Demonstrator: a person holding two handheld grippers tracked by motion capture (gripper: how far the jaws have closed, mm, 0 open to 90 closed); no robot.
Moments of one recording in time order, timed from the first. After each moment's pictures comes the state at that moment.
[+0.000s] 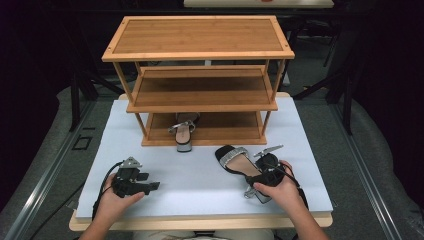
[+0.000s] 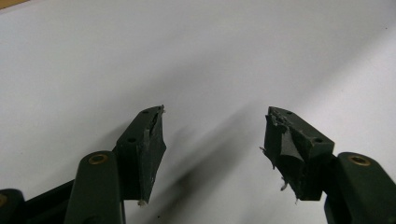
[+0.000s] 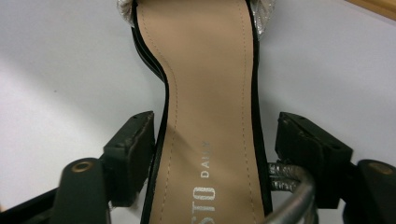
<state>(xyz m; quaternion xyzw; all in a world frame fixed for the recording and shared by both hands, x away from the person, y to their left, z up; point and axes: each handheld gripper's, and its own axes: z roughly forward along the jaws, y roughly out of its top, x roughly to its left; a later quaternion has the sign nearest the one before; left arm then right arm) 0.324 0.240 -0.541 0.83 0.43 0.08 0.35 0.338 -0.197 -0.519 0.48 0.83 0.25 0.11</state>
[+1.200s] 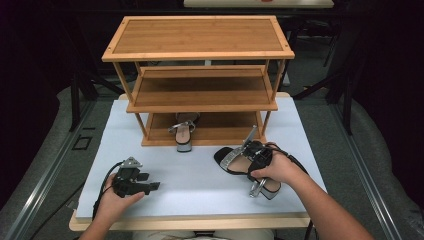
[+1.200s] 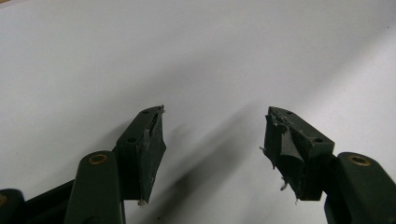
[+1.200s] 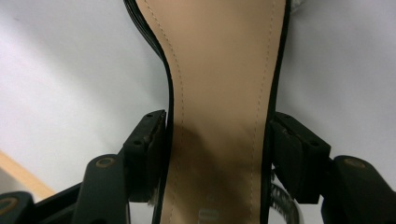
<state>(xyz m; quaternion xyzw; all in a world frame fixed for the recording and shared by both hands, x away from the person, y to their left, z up) 0.326 0.240 -0.544 0.83 0.43 0.07 0.35 0.395 -0.167 -0.507 0.40 0.92 0.04 0.00</state>
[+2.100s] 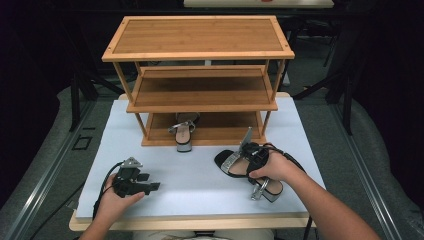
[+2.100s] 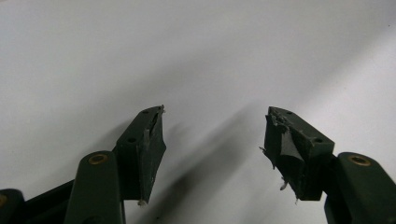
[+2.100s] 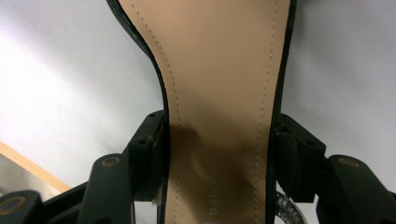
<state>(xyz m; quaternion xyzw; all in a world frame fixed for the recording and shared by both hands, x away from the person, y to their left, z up) 0.327 0.240 -0.545 0.83 0.43 0.07 0.34 0.397 -0.161 -0.512 0.42 0.91 -0.01 -0.02</state>
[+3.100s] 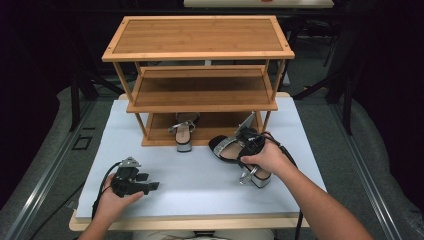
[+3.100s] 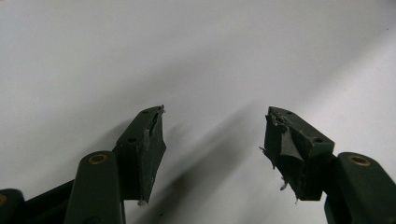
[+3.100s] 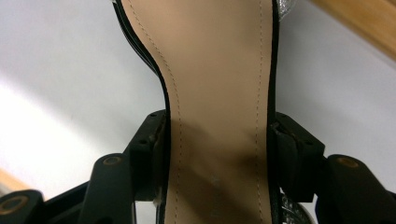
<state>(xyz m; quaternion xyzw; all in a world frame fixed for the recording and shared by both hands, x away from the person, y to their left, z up) 0.327 0.244 -0.546 0.83 0.43 0.06 0.35 0.420 -0.148 -0.482 0.49 0.87 0.09 0.01</state>
